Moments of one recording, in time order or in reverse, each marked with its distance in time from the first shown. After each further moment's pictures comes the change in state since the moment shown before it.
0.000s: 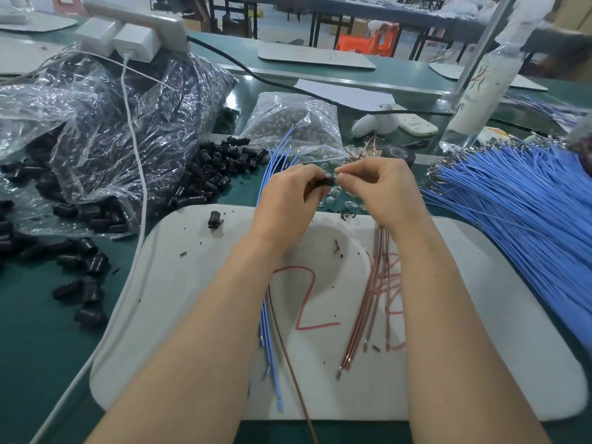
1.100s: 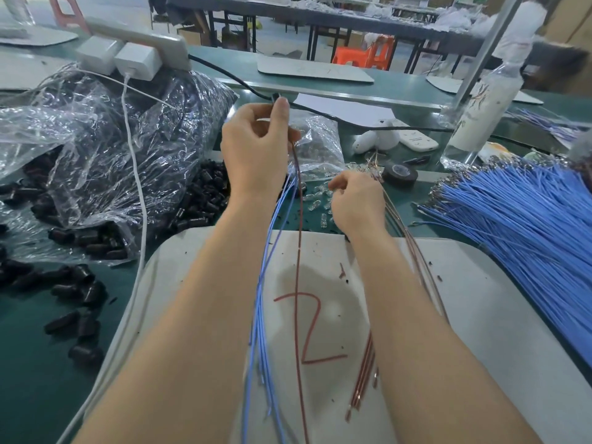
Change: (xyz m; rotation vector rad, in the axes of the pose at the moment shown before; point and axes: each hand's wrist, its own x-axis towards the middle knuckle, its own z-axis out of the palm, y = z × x) left_hand 0.053 0.029 -0.050 -0.545 0.417 -0.370; right_hand 0.036 0.004 0.045 -0.429 0.062 0.138
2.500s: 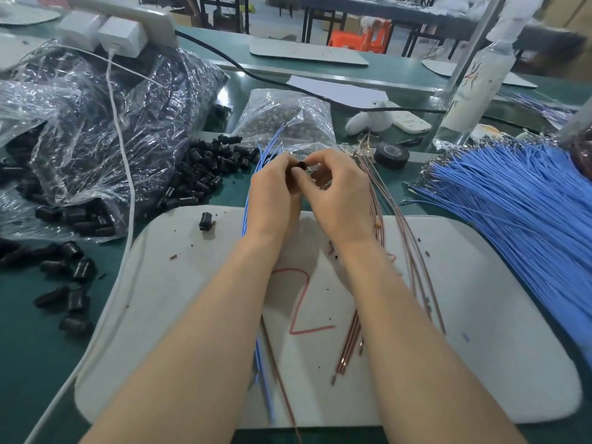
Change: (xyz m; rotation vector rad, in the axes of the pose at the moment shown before) left_hand -0.042 -0.073 0.008 0.396 -0.212 0.124; right_hand -0.046 -0.008 -0.001 0.320 0.210 -0.311
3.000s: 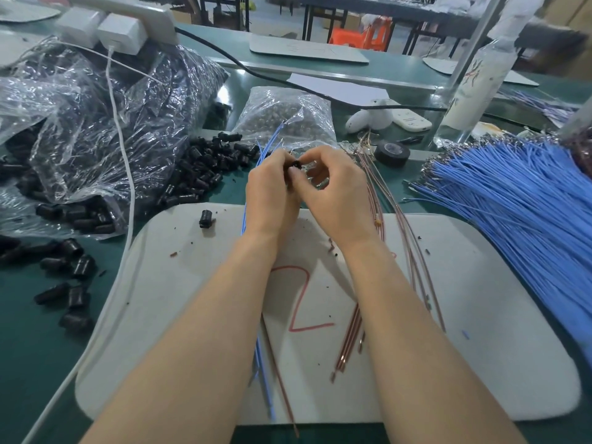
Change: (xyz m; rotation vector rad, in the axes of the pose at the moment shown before) left_hand 0.001 0.002 -0.003 0.095 0.043 0.006; right_hand -0.001 -0.005 -0.005 0.015 -0.080 -0.045
